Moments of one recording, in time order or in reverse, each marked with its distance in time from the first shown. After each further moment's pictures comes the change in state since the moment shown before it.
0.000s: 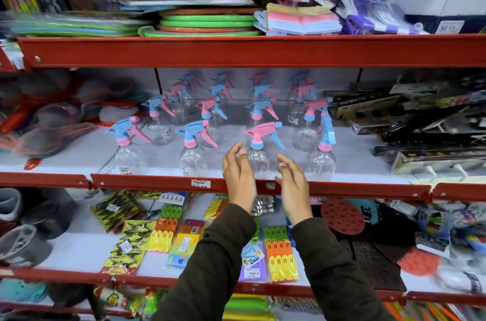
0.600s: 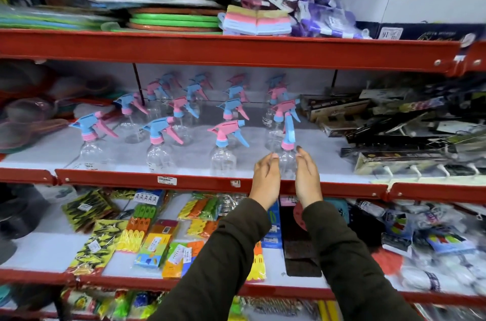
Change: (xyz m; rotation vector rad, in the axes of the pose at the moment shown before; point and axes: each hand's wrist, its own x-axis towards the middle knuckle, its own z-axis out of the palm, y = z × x) left_hand -0.057 0.017 0.107 0.089 -0.423 -0.143; right_hand 0.045 0.000 -0.106 -0.069 0.098 0.032
